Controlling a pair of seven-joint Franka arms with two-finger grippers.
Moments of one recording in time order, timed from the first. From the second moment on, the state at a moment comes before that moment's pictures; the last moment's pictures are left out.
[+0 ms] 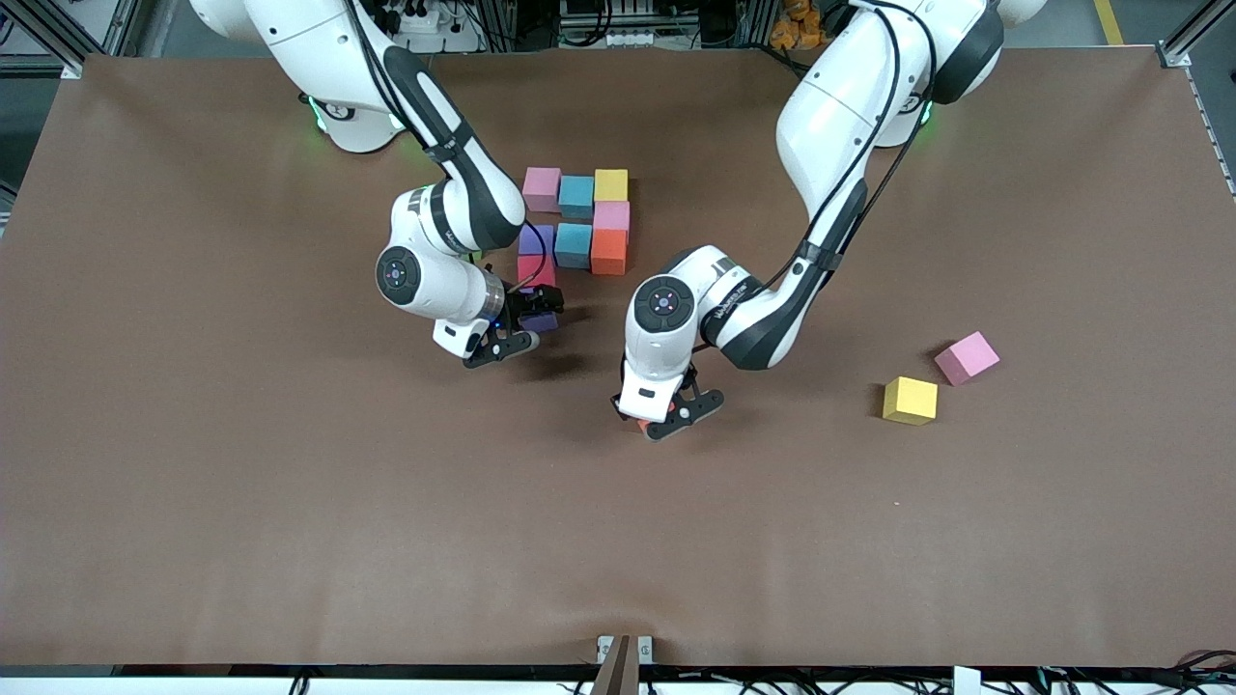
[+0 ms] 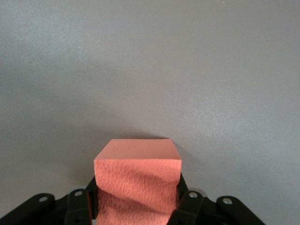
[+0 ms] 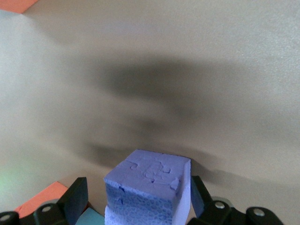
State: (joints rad) left arm -0.59 0.92 -0.15 -1.28 0.21 2.28 -1.30; right arm 0.60 0.47 -0.02 -2.06 0.70 2.42 -0.21
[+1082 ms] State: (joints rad) left arm -0.60 0.83 -0.16 -1.28 0.20 2.19 -1.91; right arm 0.28 0.19 -0.04 -2.14 0.58 2.15 -0.22
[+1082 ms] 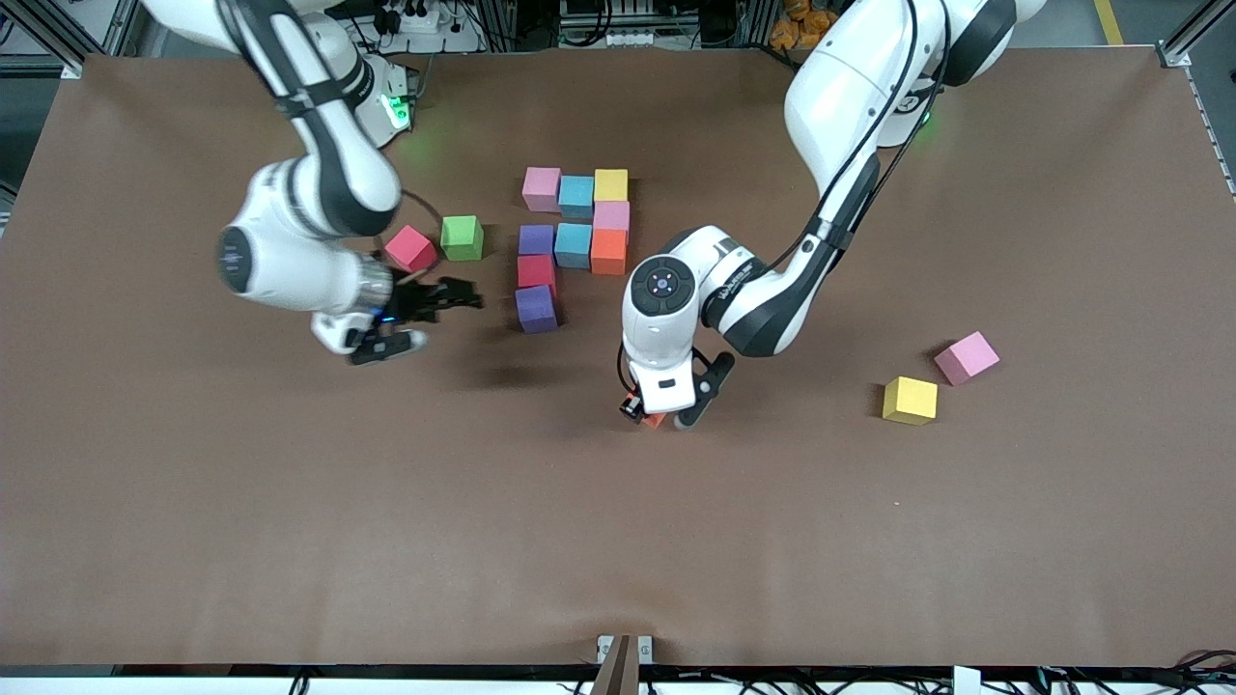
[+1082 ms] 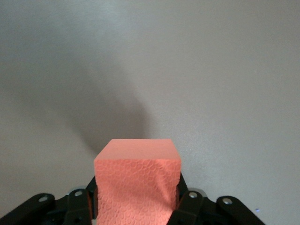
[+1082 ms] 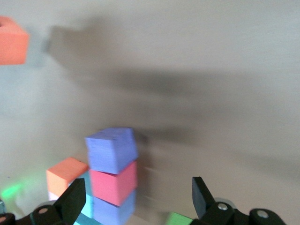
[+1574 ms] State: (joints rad) left arm -0.70 0.83 -0.17 -1.32 0.20 2.18 -2.42; right arm 0.12 0.29 -0.04 -1.80 0.23 1.97 -0.12
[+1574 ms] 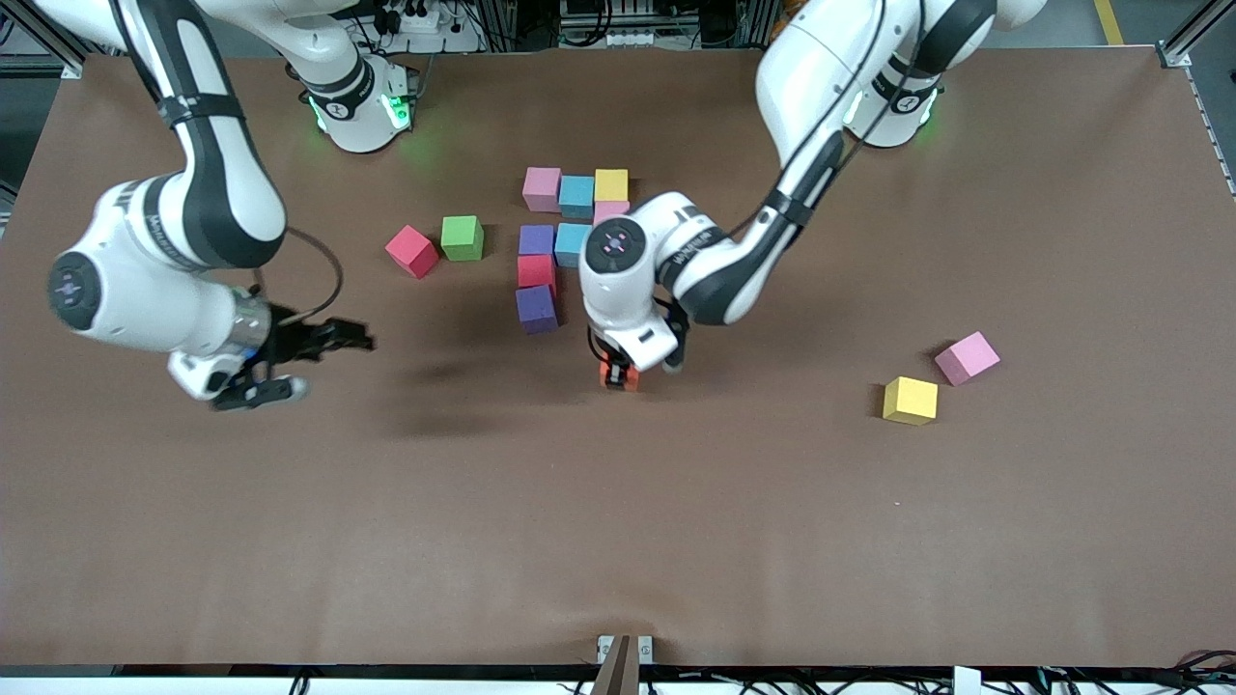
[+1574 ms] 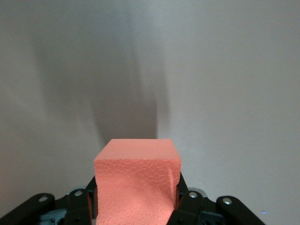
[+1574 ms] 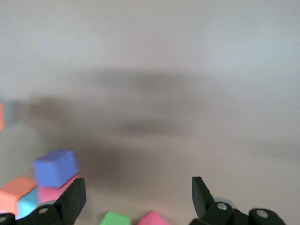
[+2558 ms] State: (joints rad) left arm -0.83 0.86 -0.17 -1.34 0.20 2.18 -2.67; right arm -0.02 0.27 -0.06 -1.51 -0.04 1.94 -0.06
